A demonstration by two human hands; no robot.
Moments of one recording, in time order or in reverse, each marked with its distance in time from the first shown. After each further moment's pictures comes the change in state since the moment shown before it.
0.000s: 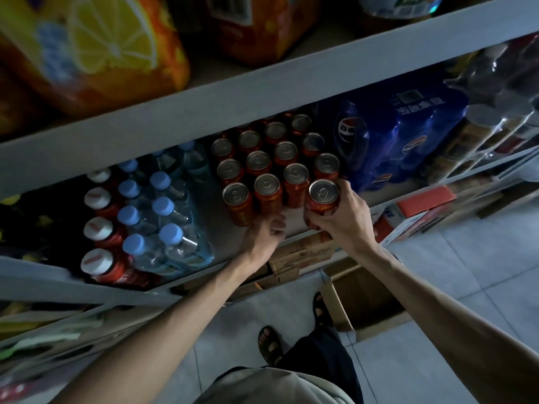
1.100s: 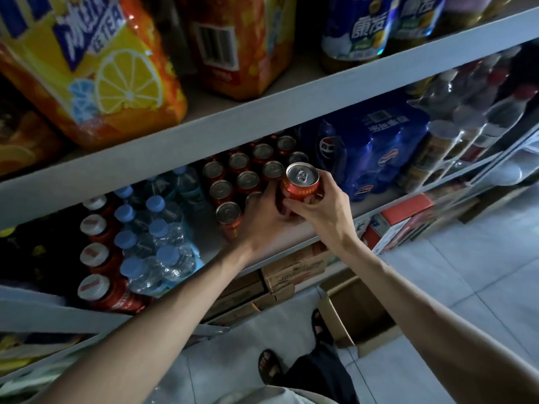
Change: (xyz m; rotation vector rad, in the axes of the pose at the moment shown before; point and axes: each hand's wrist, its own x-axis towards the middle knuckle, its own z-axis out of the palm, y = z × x) left_hand 0.005 0.081 -0.011 0.322 0.148 0.515; right_hand -0.002 -0.070 -0.027 0.466 0.036 0.040
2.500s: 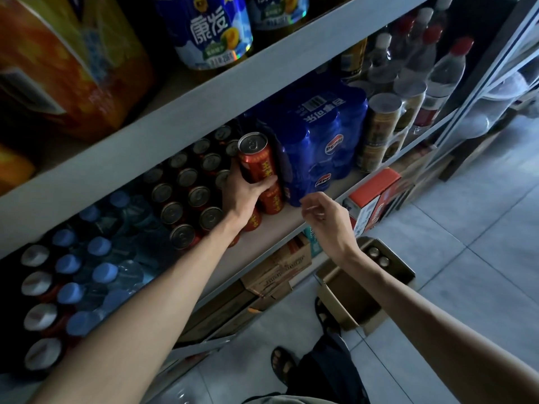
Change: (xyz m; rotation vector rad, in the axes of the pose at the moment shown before) left_hand 0.078 0.020 0.056 -0.146 0.027 -0.217; right_hand -0.008 0.082 -0.067 -0.108 0.058 0.035
